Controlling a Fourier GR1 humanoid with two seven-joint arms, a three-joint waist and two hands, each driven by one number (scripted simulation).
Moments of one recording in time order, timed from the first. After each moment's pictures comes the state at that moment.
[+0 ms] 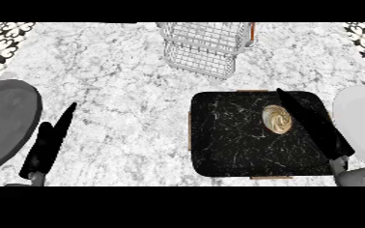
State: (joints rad) left arm 0.01 0.47 -0.17 -1.32 0.12 0.12 0.11; right arm -0.09 -0.54 0.26 -1.48 -0.11 0.11 0.12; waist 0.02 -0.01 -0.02
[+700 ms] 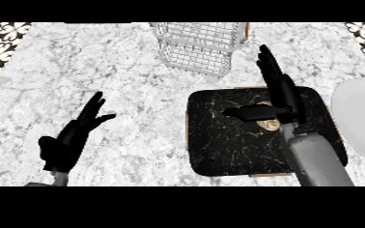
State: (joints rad) left arm 0.01 0.34 -0.20 -1.49 0.17 0.05 -0.04; right arm -0.33 -0.21 0.18 -1.42 -0.09 -0.22 0.08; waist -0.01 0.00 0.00
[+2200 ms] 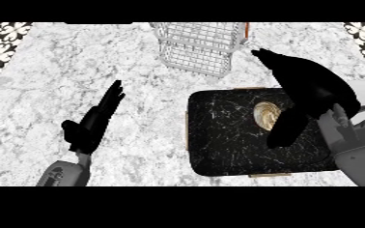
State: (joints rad) left arm -0.13 0.23 -0.20 -1.34 0.16 0.01 -0.10; right arm -0.70 -0.66 0.49 -1.81 0.08 0.40 1.09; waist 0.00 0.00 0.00
